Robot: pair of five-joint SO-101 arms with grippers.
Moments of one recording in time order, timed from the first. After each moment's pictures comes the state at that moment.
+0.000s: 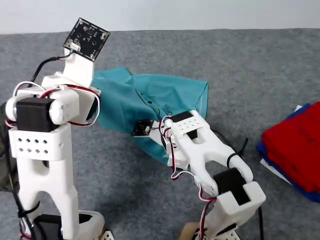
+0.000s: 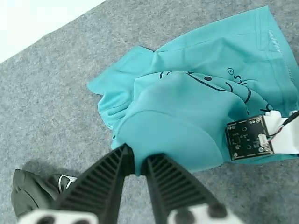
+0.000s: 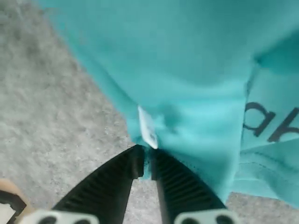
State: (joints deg) left arm 1.0 -19.0 -13.7 98.3 -14.3; right arm -26.0 9.9 27.1 69.0 50.1
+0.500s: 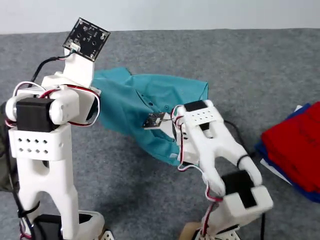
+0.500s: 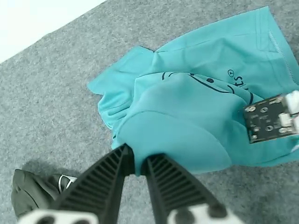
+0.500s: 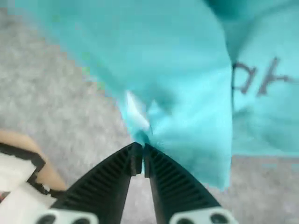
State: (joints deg) left arm 1.0 -19.0 -13.7 98.3 -14.3; right arm -19.9 5.5 20.8 83.1 53.6
